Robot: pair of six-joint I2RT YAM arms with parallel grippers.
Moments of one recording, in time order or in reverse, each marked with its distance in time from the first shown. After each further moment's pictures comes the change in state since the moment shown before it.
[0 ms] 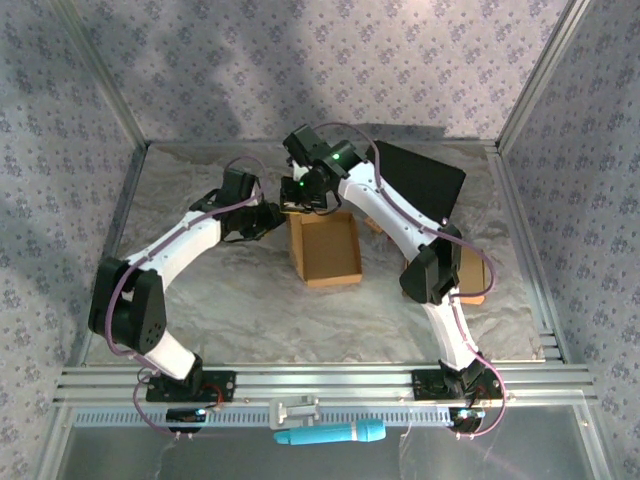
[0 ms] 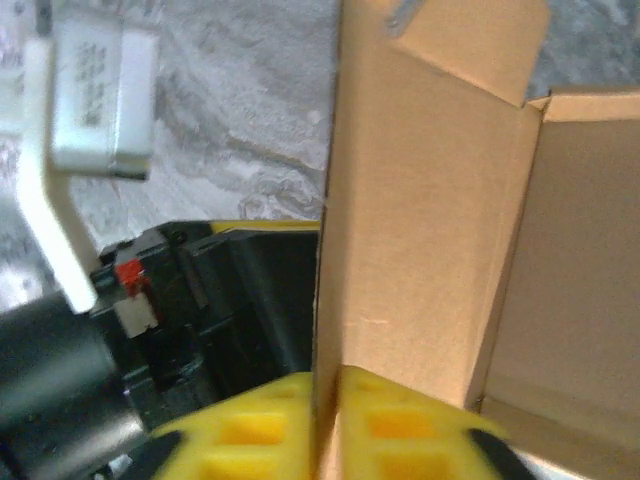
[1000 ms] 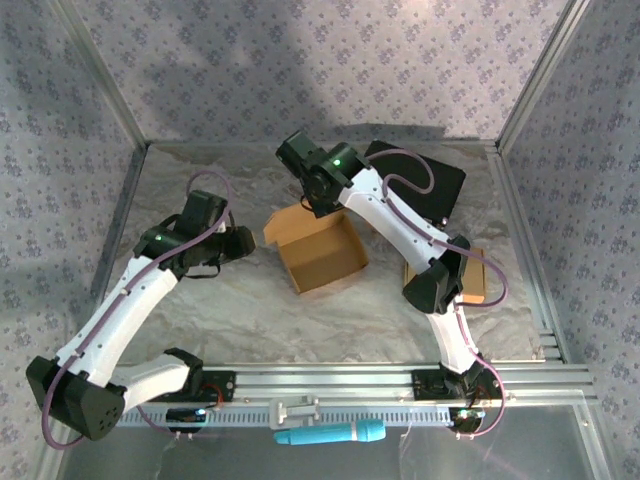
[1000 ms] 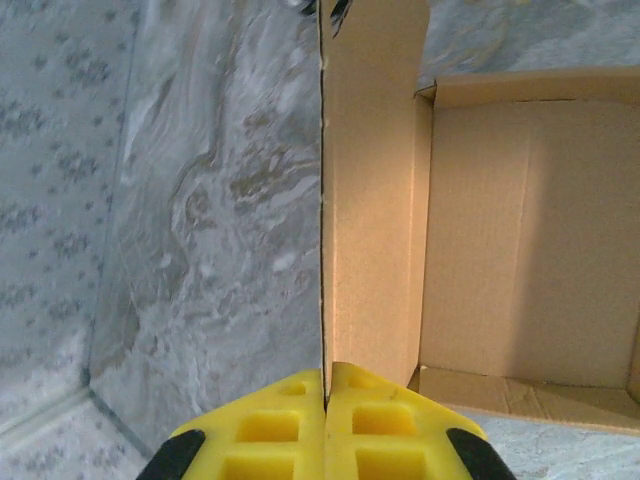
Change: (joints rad) left arm -0.058 -0.470 -0.045 -0.448 -0.235 0.176; right arm 0.077 -0.070 0.038 -0.198 0.610 1.276
